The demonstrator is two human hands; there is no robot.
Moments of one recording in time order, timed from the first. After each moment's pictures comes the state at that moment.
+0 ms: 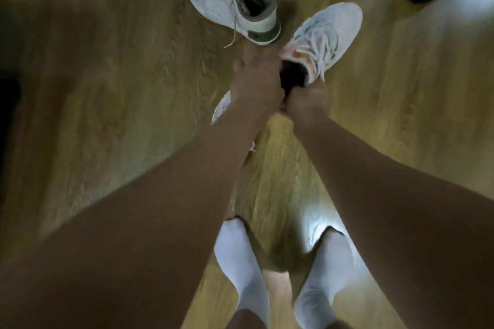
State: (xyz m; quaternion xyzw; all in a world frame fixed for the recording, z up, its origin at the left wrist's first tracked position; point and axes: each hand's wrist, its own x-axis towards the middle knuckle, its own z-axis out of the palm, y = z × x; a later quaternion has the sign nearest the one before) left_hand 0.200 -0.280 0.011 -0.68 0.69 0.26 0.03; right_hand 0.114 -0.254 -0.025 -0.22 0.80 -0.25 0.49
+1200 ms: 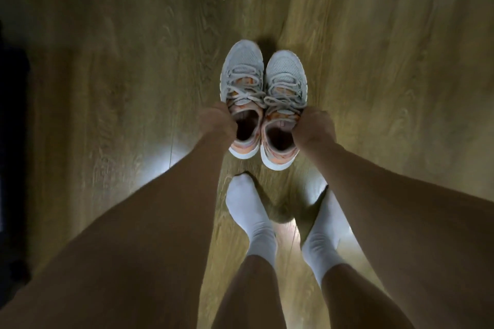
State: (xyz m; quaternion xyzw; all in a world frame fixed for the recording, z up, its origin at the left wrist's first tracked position) left_hand 0.277 -0.153 -0.038 -0.75 0.55 0.30 0.20; right_hand 0.104 -0.128 -0.040 -0.49 0.79 0.12 0.34
